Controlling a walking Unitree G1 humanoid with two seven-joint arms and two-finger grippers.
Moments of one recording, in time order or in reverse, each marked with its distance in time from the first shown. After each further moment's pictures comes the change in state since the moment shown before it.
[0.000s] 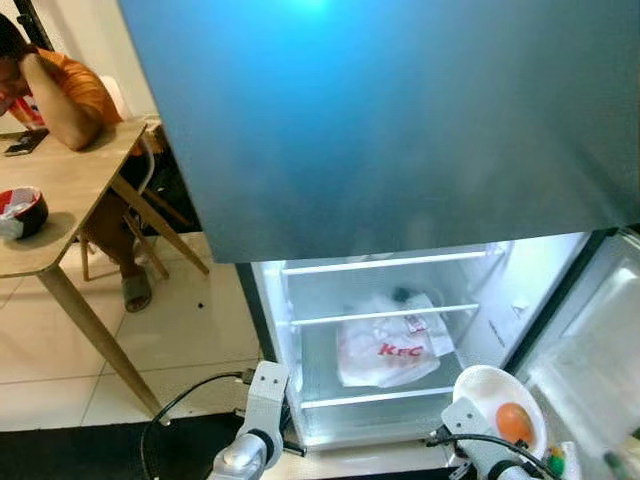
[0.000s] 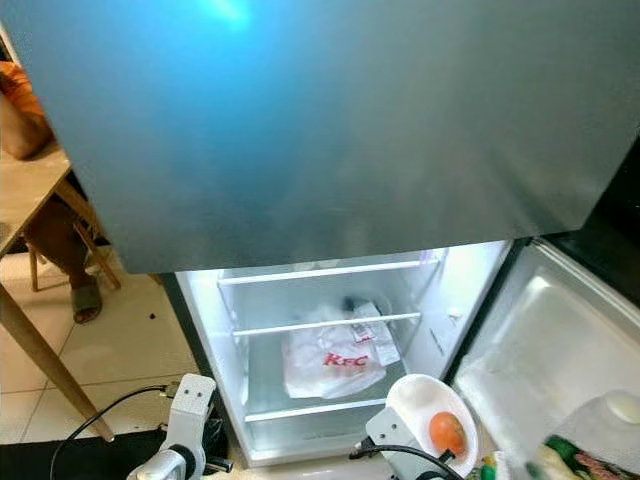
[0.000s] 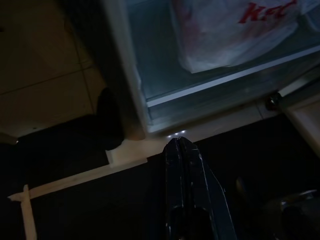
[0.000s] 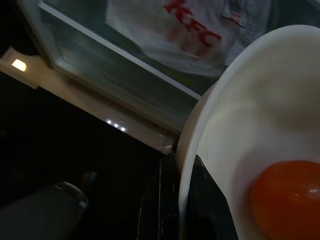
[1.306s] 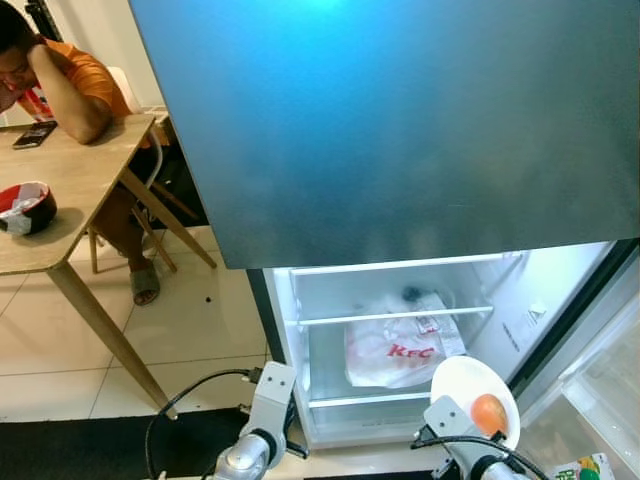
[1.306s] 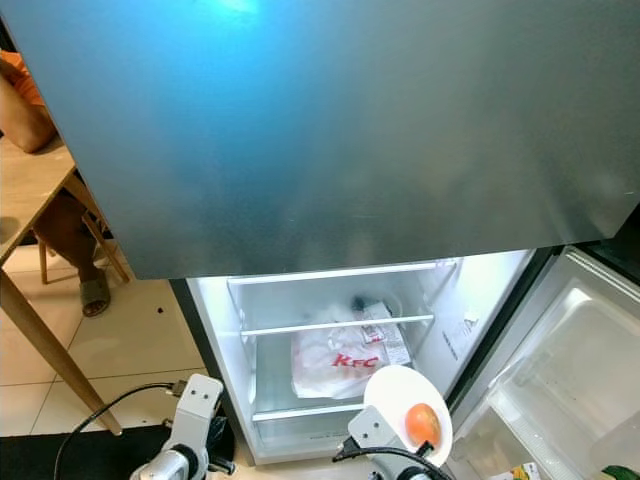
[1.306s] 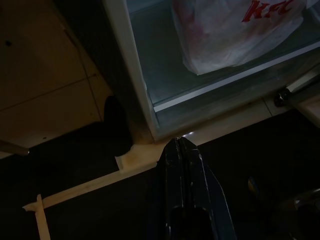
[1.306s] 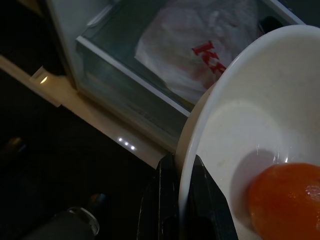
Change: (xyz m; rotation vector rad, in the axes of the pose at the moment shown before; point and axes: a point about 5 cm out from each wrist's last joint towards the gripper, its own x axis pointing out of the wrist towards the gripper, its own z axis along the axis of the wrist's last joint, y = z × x) left arm -0.001 -0.003 0.000 0.084 -0.022 -0.014; right arm 0.002 0.014 0.019 -0.071 -0.107 0.061
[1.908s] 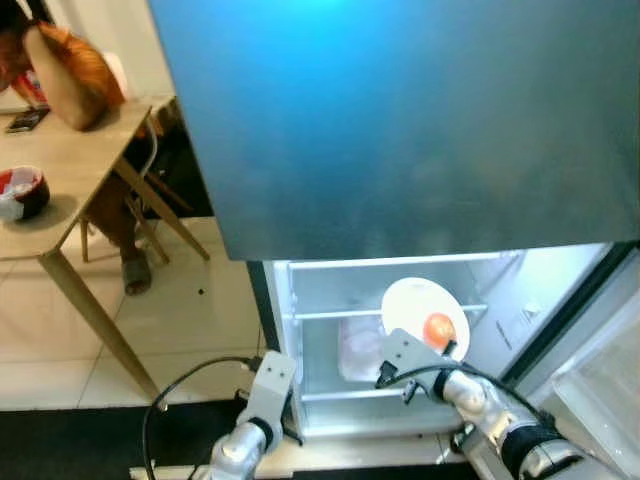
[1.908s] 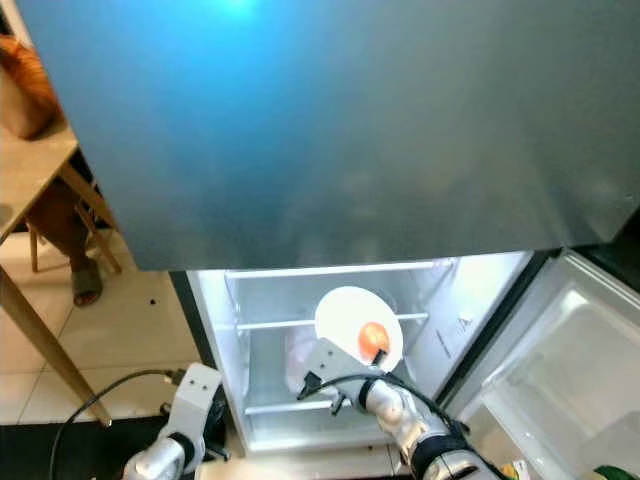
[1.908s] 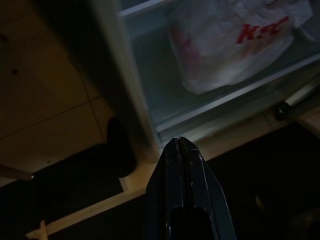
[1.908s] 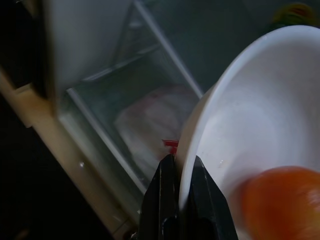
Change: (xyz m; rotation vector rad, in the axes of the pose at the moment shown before) left arm -0.002 0.015 0.020 0.104 -0.107 0.006; right arm 0.023 -0.044 0.116 -0.302 -0.194 0.038
